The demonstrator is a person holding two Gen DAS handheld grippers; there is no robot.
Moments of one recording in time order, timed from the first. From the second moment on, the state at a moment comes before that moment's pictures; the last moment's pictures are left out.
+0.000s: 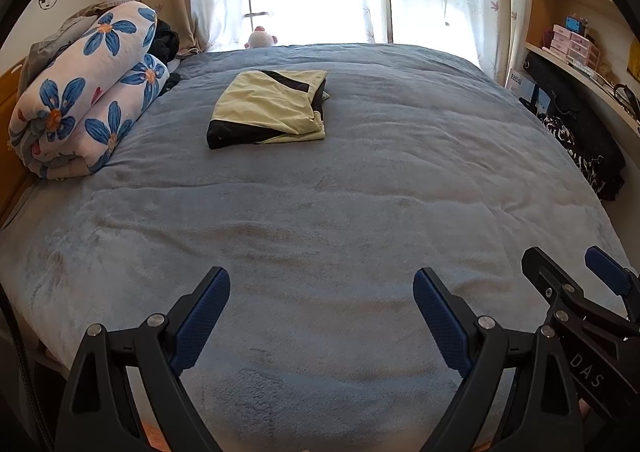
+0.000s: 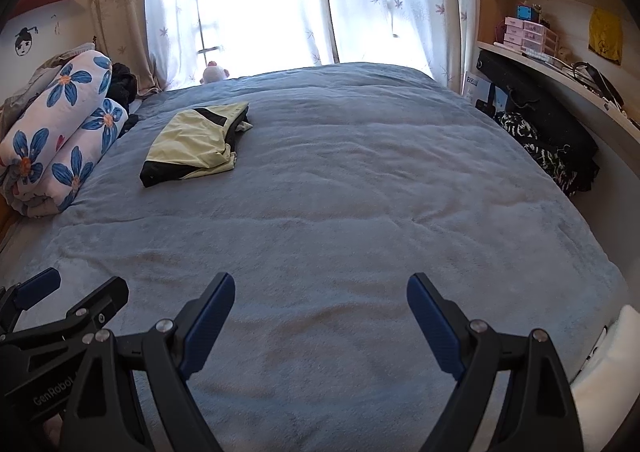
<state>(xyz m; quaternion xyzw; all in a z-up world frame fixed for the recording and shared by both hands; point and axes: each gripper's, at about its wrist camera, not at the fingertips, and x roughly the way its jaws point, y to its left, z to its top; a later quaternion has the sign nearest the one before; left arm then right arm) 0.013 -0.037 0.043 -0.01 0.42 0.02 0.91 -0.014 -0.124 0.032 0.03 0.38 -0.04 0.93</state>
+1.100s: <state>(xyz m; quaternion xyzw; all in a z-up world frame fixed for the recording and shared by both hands) 0.030 -0.036 0.030 -0.01 0.45 0.02 0.89 -0.005 -0.126 0.021 0.02 0.39 -0.05 0.92</state>
